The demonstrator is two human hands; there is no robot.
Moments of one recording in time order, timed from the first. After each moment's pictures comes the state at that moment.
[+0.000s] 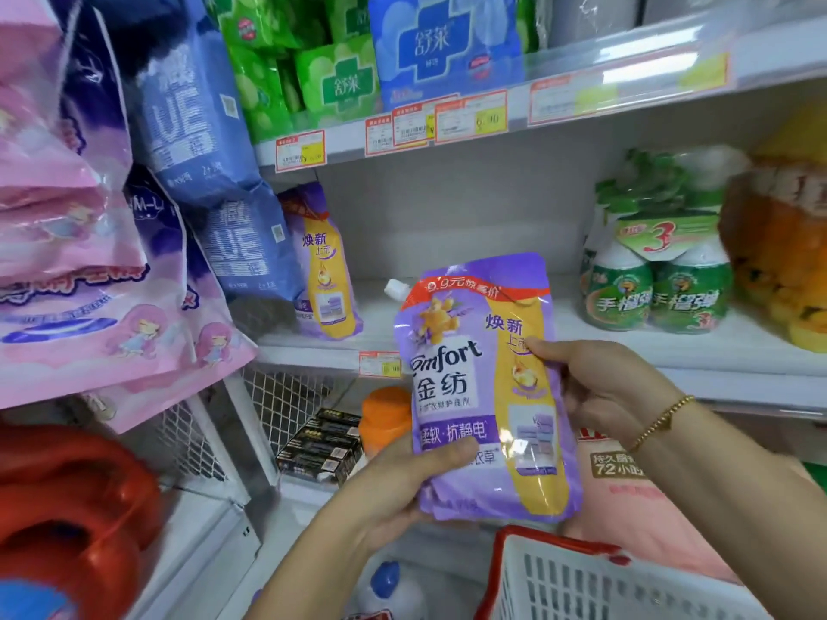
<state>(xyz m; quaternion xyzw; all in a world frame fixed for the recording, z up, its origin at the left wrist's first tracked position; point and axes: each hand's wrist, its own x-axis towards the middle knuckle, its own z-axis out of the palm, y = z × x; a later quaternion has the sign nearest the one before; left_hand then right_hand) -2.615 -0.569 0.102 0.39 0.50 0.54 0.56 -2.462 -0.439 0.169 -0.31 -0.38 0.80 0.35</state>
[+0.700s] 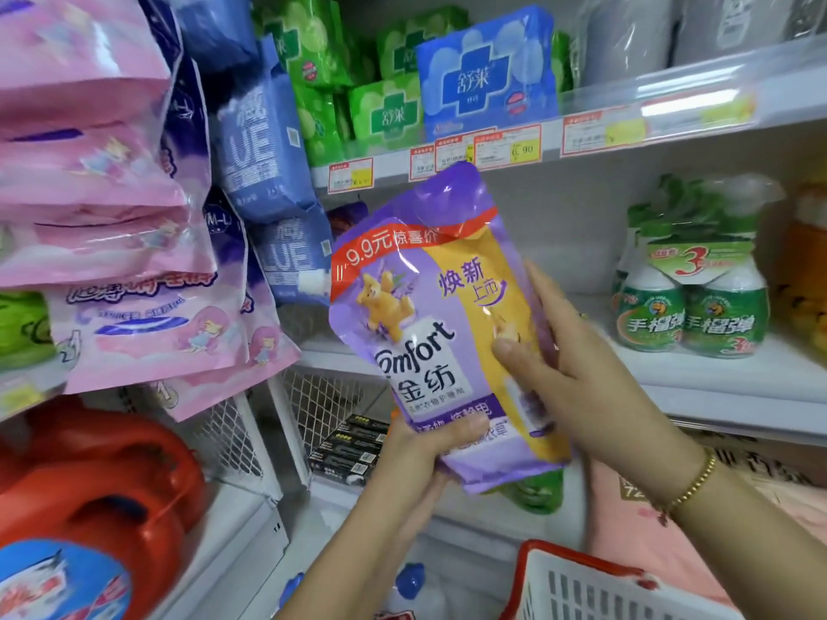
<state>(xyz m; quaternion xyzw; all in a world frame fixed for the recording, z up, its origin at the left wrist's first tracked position) -2.595 -0.583 0.131 0.35 0.42 0.73 0.40 -2.461 -0.492 0.191 -0.10 -0.82 0.33 0.46</state>
